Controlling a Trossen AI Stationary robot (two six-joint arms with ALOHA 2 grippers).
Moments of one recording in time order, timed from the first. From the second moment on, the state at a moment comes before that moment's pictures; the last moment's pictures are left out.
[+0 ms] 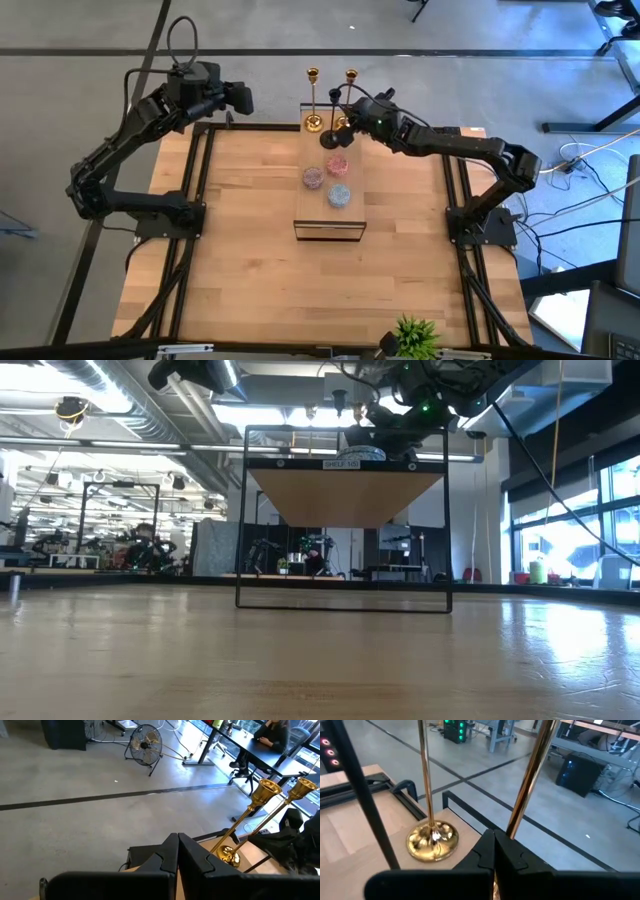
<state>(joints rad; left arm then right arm) 0.69 1.08 1.40 -0.71 -0.31 -0.44 -0.46 1.60 1.11 0.15 0.33 0.01</state>
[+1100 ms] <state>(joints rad) 0.69 1.08 1.40 -0.71 -0.31 -0.43 -0.44 1.60 1.12 0.10 0.39 0.00</state>
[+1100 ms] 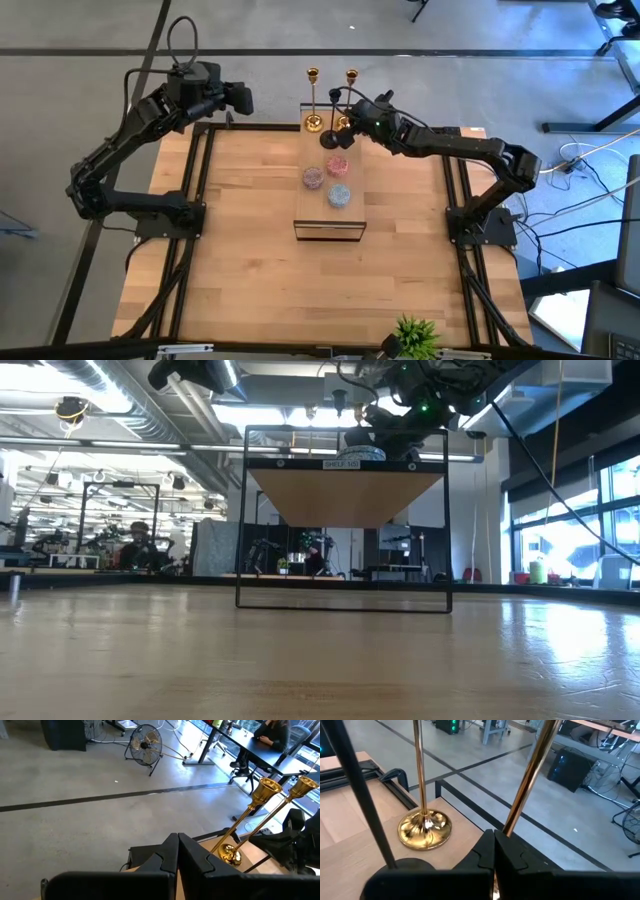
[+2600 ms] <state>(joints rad) 0.48 1.02 1.40 -0.66 -0.27 -0.38 0.22 1.23 1.12 -0.46 0.82 0.49</state>
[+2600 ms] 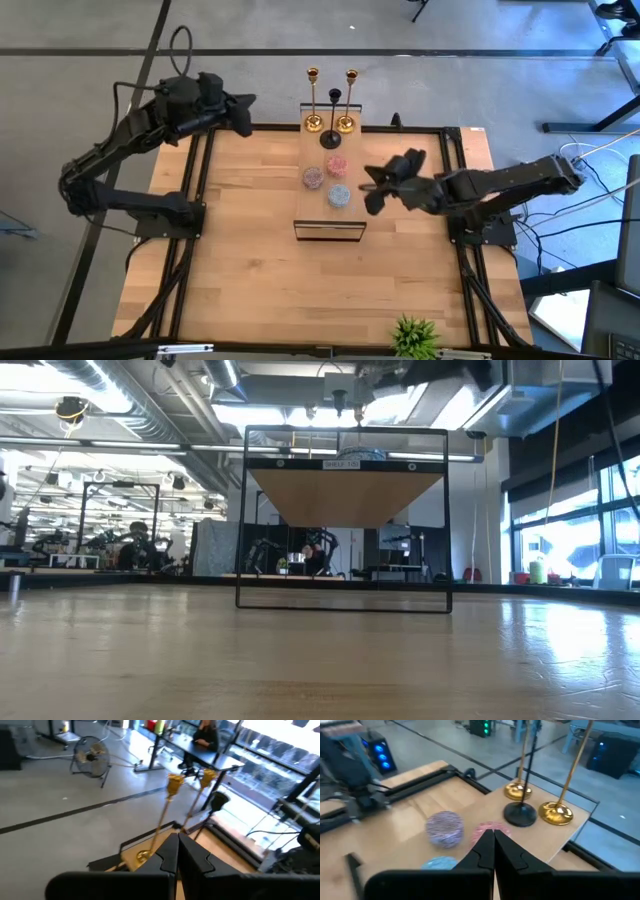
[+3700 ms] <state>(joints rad) -0.02 1.42 1.40 -0.20 -0.74 -0.78 0.58 0.27 0.53 -0.62 0.64 0.62</state>
